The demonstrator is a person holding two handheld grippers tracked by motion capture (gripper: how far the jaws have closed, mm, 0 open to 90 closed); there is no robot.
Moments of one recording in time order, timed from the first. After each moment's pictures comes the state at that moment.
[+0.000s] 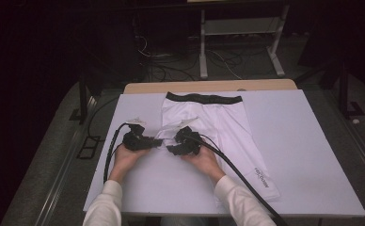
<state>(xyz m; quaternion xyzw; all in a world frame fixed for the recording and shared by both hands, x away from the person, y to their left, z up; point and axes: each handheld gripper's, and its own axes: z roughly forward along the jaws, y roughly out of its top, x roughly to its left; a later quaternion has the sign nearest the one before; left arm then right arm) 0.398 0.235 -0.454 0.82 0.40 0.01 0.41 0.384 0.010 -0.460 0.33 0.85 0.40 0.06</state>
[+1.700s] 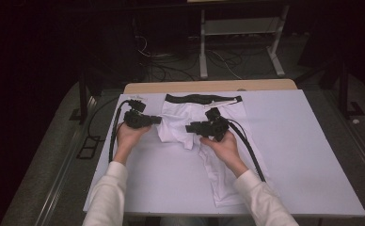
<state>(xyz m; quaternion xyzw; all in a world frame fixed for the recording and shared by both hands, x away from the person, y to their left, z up) 0.451 0.219 -0.401 0.81 0.43 0.06 0.39 0.397 -0.072 -0.408 0.40 0.77 0.50 -0.01</state>
